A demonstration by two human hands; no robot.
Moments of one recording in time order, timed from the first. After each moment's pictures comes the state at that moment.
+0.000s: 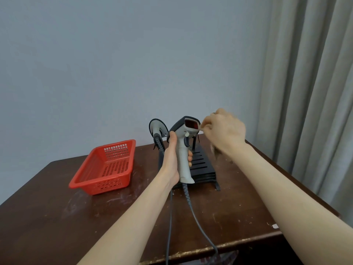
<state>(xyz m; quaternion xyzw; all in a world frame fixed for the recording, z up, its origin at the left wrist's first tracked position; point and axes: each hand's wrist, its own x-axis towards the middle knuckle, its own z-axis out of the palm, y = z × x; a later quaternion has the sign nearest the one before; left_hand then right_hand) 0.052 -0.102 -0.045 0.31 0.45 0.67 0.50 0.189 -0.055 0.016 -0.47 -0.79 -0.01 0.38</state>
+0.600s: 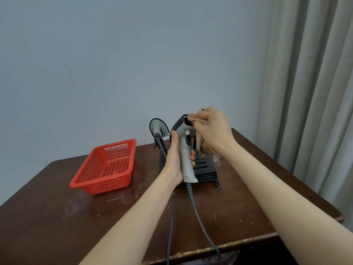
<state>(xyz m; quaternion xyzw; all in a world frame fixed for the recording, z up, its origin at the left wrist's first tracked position) 0.058 -0.101 -0.045 0.31 0.45 0.66 0.52 0.164 -0.057 0.016 -0.38 -0.75 0.22 0.50</state>
